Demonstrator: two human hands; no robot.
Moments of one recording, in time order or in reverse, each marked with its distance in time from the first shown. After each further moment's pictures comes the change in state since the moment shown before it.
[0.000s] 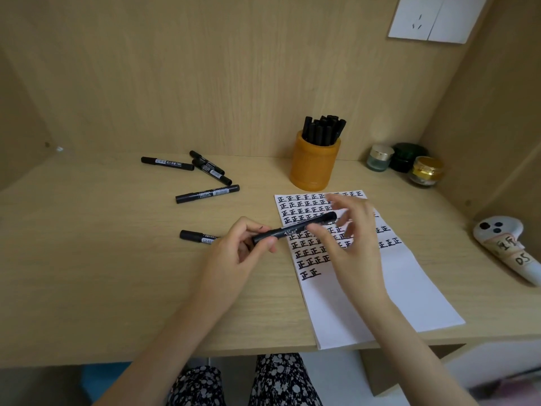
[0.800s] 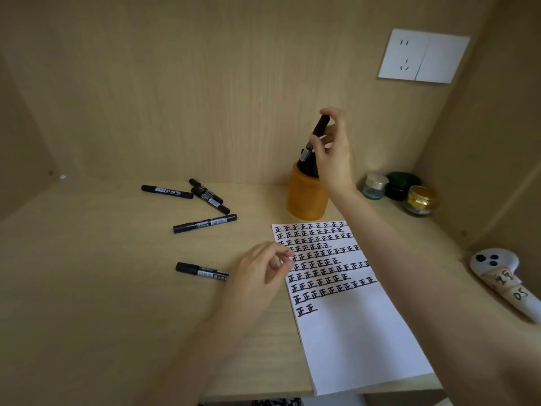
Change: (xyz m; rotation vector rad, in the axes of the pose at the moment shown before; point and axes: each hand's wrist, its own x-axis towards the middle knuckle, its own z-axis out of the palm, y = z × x) left_hand 0.033 -0.003 0.027 0.240 -0.077 0.057; right_hand 0.192 0.013 0.038 -0.078 0.101 -0.096
